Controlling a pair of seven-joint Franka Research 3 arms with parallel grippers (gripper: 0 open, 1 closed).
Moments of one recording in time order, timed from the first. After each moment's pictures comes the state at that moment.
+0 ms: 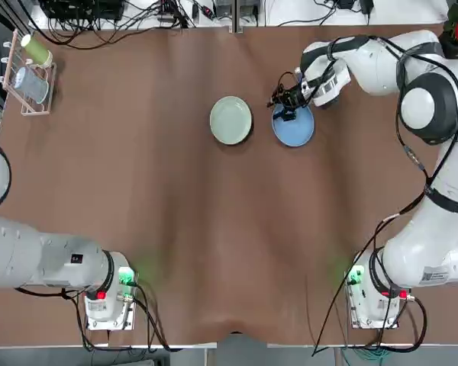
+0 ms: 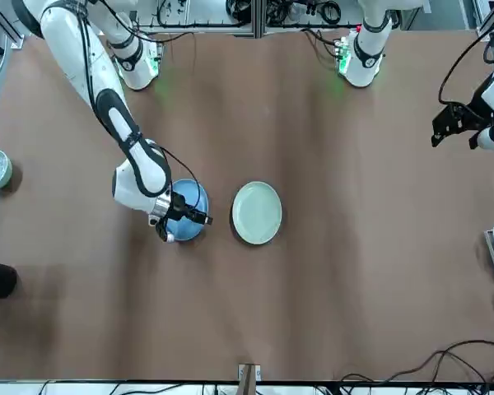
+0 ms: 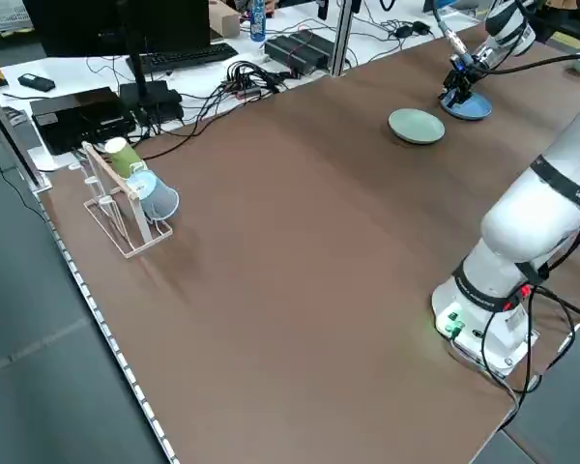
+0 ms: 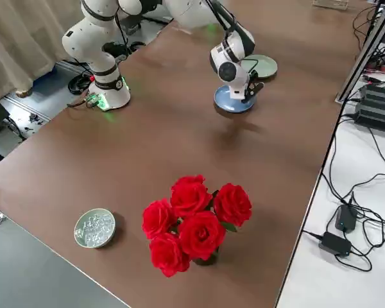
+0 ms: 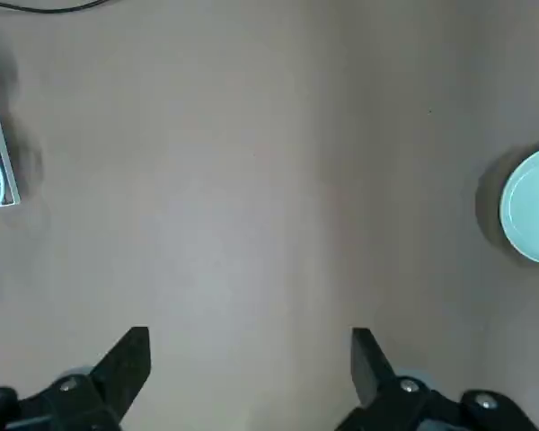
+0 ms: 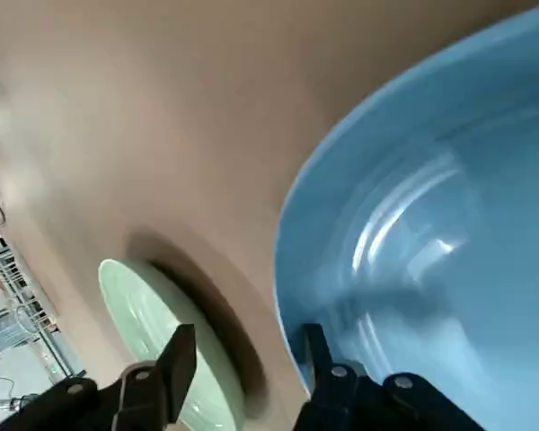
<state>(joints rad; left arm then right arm) -0.06 -0.07 0.01 -1.66 0.00 1.63 0.03 0.09 0.65 0.37 -1.95 1.26 2.59 -0.25</state>
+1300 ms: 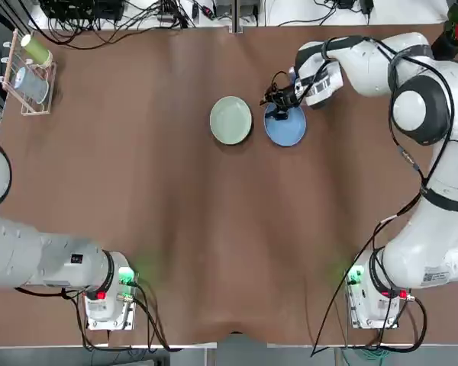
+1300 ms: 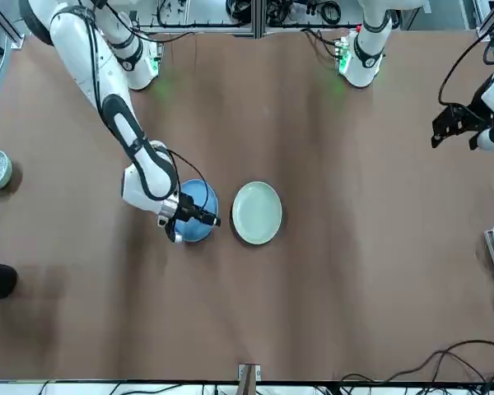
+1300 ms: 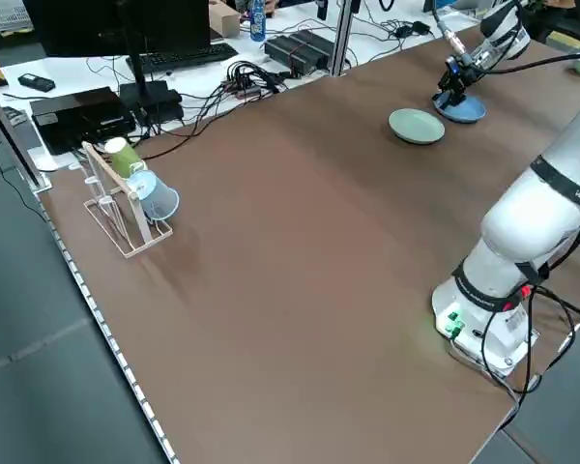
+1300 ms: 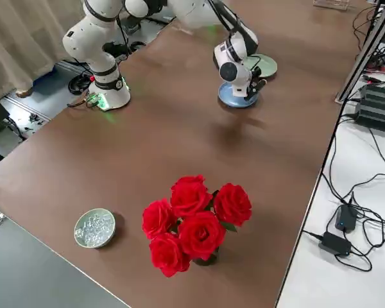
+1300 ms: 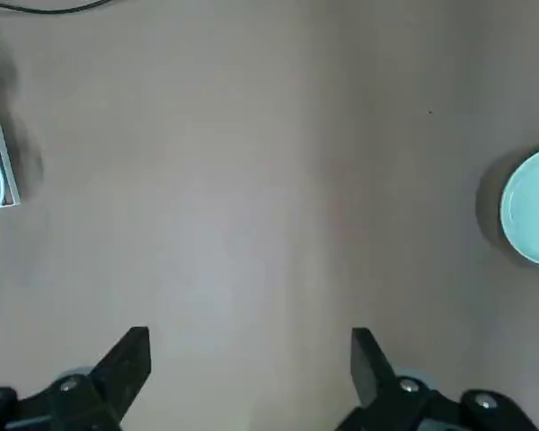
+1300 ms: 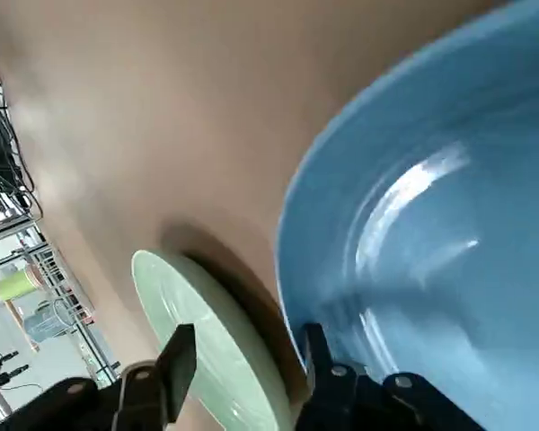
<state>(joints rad) -0.06 -0.07 0.01 -1.65 0.00 1.63 0.03 0.13 0.69 0.37 -1.90 1.40 2.59 -0.32</state>
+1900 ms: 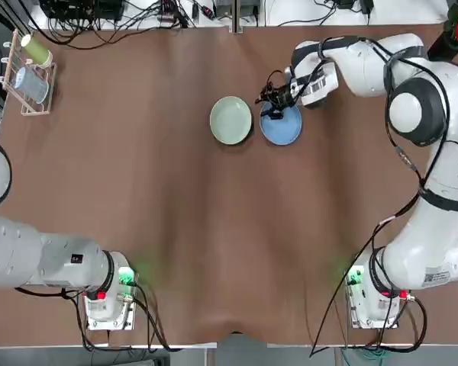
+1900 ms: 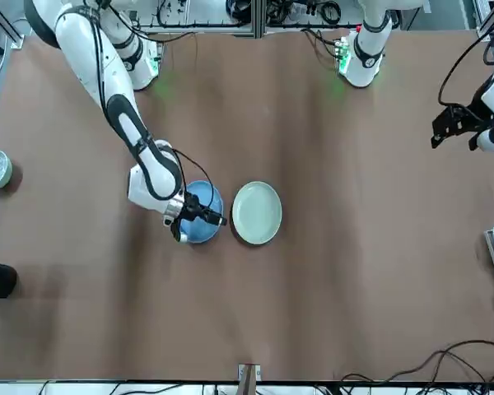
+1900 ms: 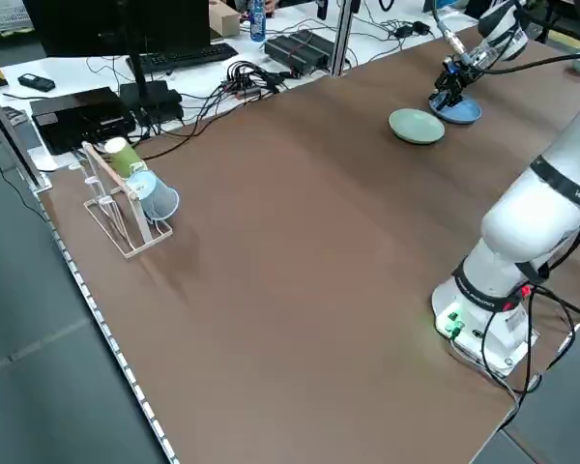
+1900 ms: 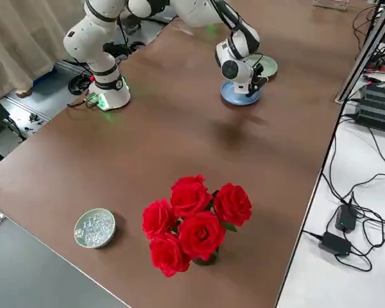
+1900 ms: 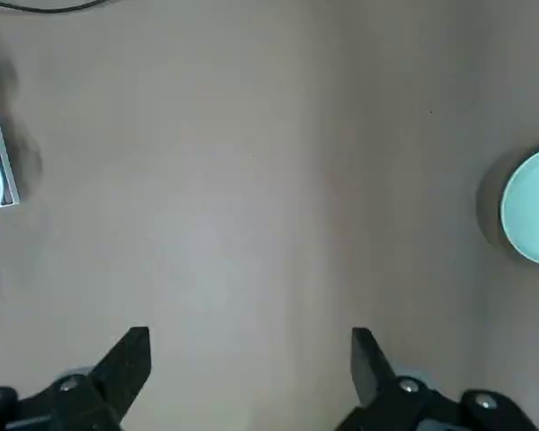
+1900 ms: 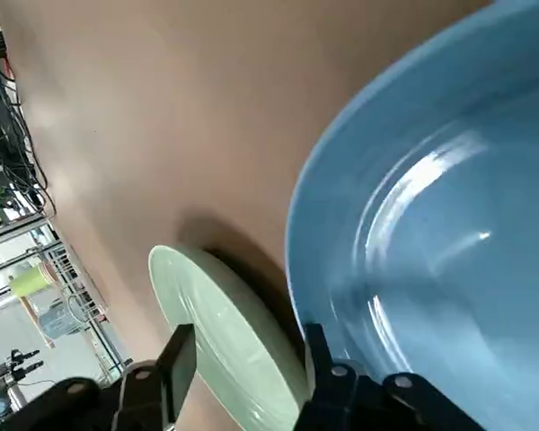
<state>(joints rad) -0.06 -0.06 0.01 -1.65 0.00 1.63 0.03 0.15 0.71 0.37 -1.87 1.43 2.59 -0.33</state>
